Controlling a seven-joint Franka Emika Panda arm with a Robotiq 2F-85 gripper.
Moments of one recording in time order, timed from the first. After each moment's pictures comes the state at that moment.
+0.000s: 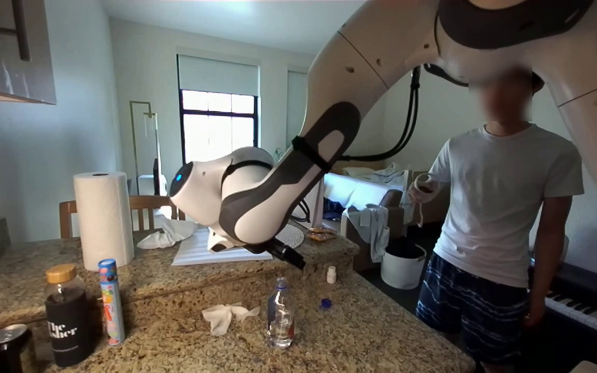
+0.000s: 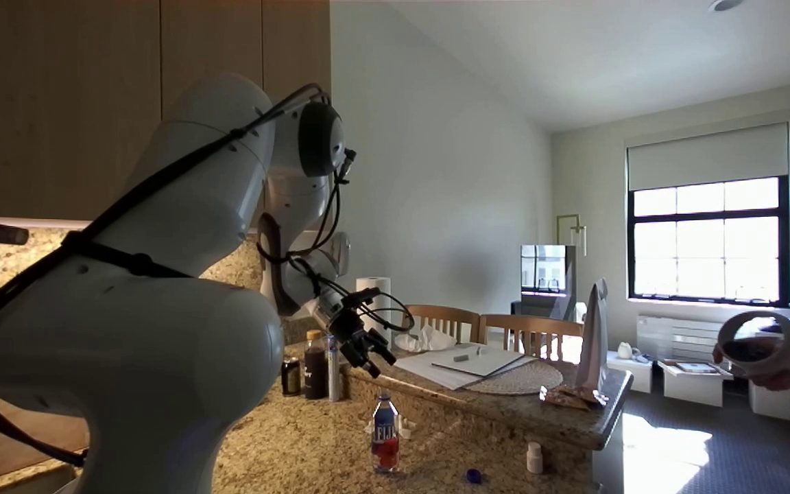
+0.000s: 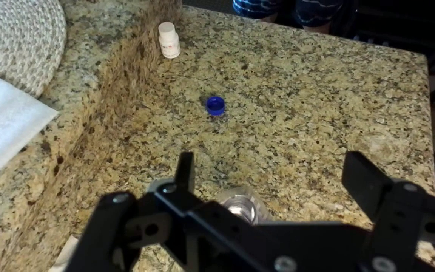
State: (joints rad) arm 0.38 0.48 0.25 -1.88 -0.94 1.81 -0.67
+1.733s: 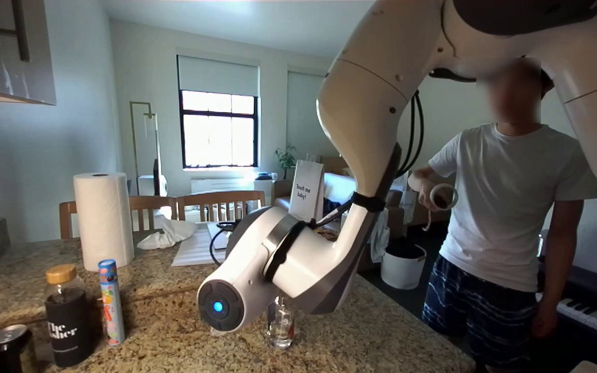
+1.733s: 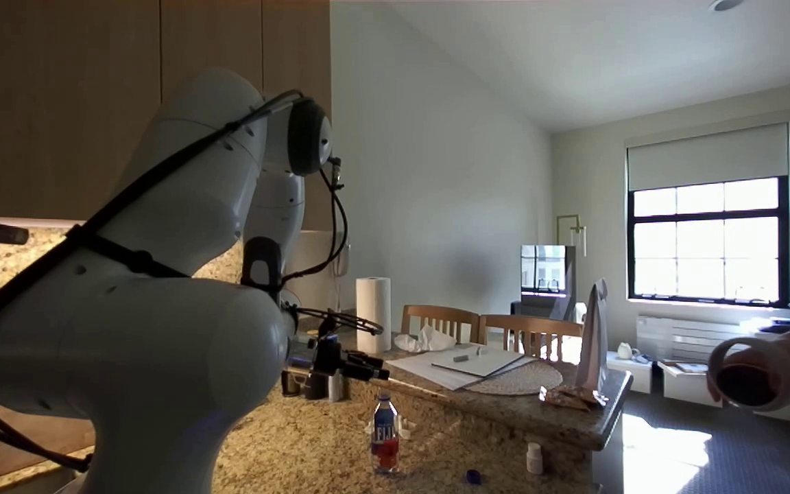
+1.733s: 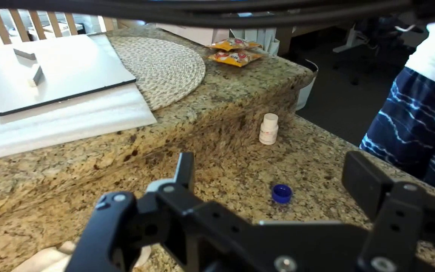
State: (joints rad) arm 0.45 0.45 0.29 -2.21 -1.62 1.75 -0.50
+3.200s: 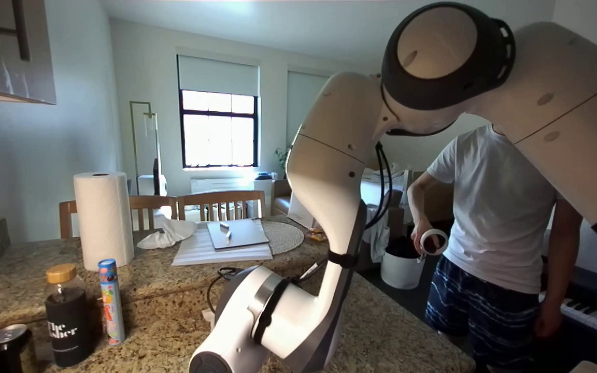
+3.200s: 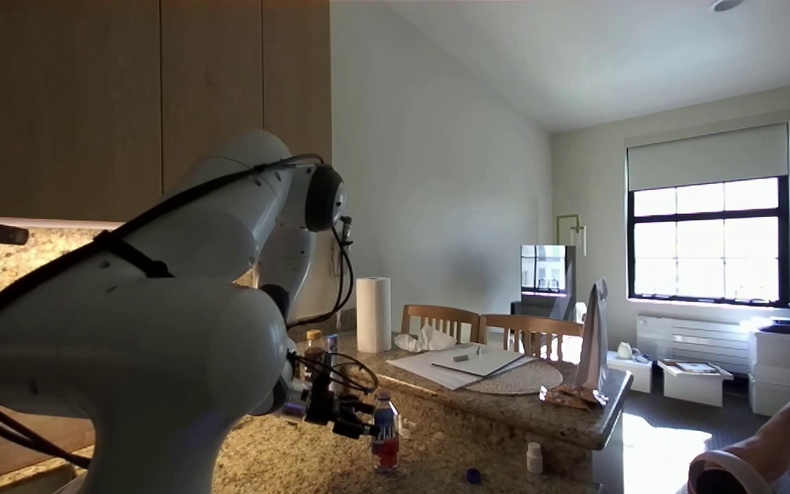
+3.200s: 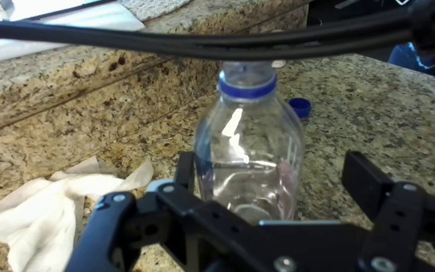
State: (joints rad) arm 0.45 0.75 0.31 -2.06 -1.66 1.74 -0.27
